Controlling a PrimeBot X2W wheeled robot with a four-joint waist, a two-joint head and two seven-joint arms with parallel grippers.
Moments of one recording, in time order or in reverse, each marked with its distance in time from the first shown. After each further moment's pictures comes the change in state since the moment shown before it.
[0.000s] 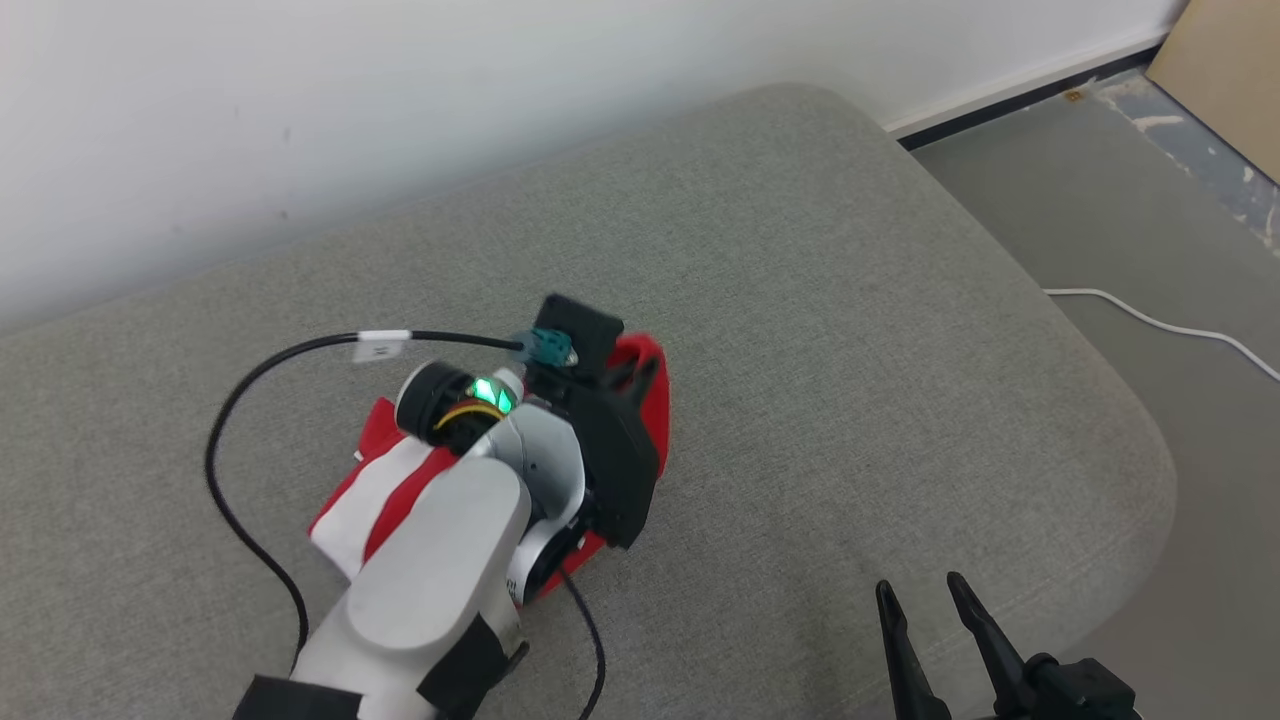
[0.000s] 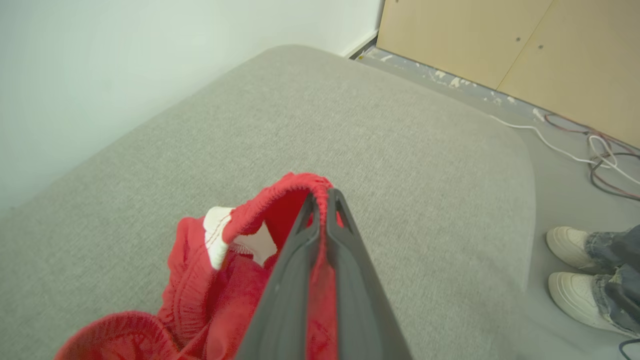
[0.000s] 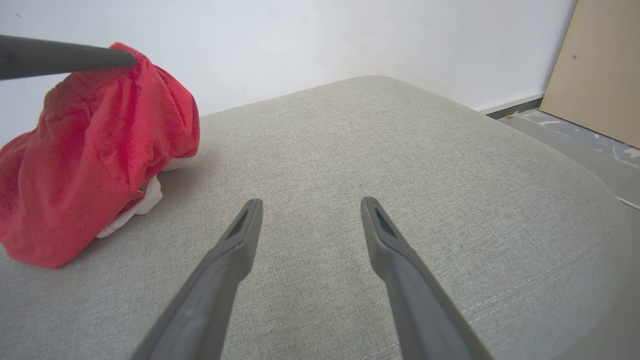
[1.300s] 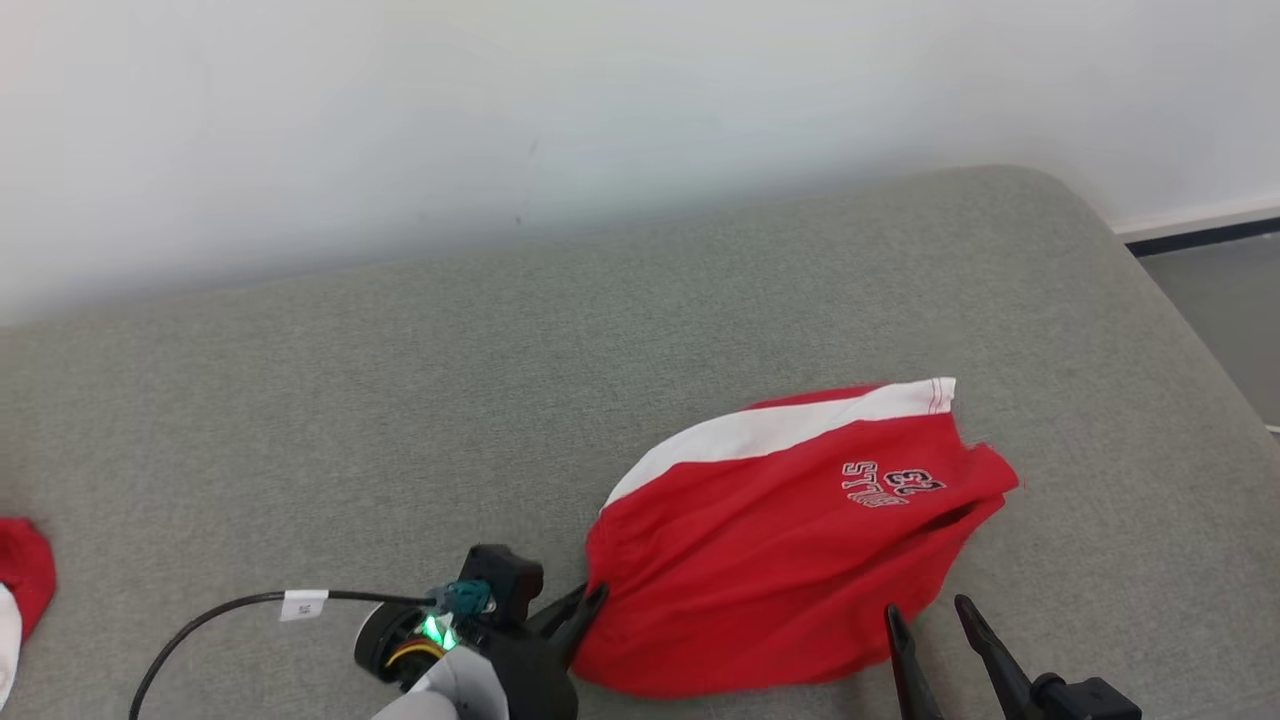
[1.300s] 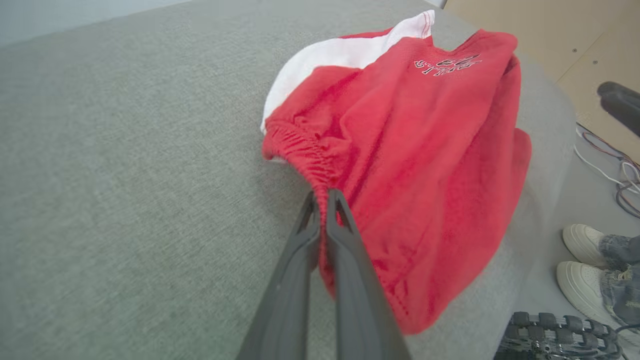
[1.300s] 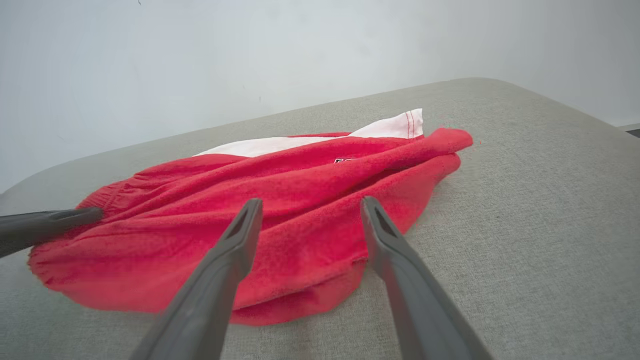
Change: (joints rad) left arm 0.244 0.207 -0.298 -0.024 -0.293 0.002 -0.323; right arm 0.028 -0.017 0.004 0.008 0.011 0.000 0.000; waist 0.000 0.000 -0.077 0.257
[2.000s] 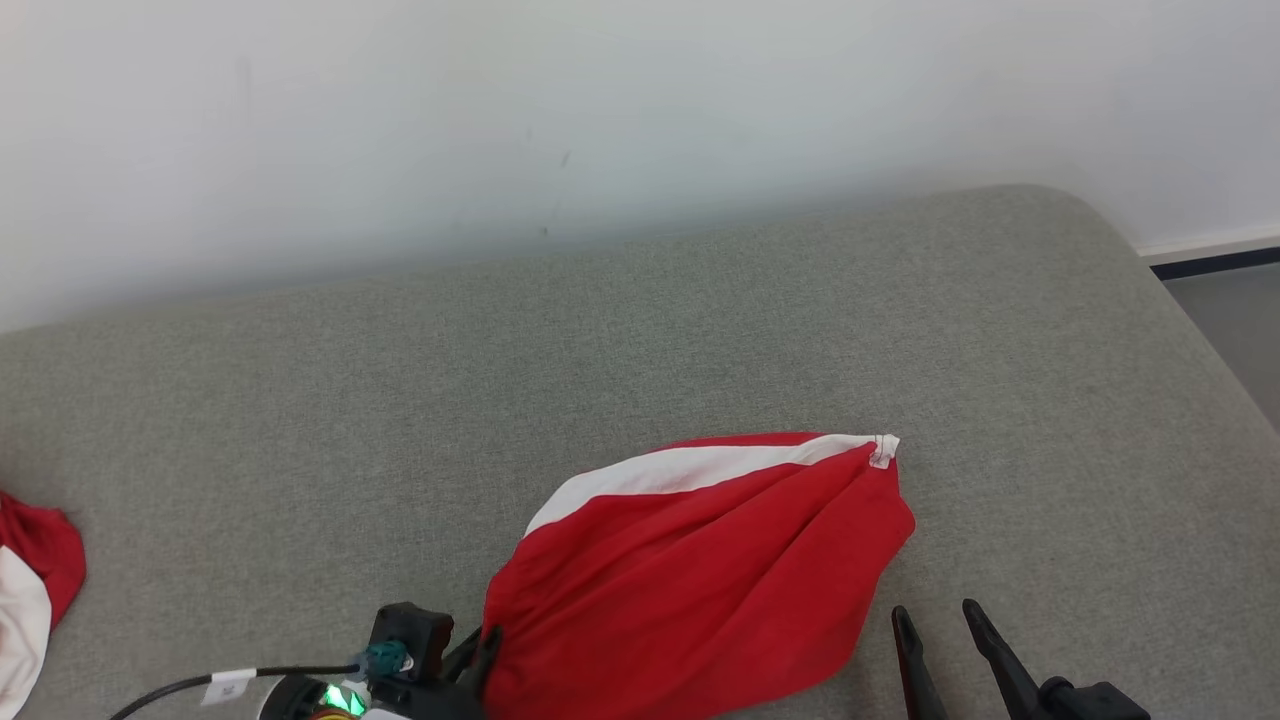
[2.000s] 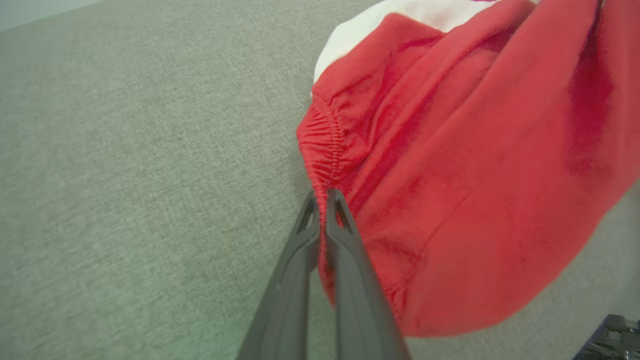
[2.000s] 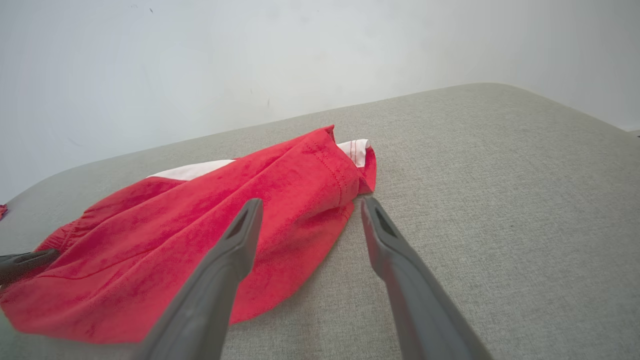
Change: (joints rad) left arm 0.112 0.120 0.031 -0.045 0.009 0.178 -0.002; right arm 0.008 0.005 -0.011 -0.002 0.006 0.000 0.000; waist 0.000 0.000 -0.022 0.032
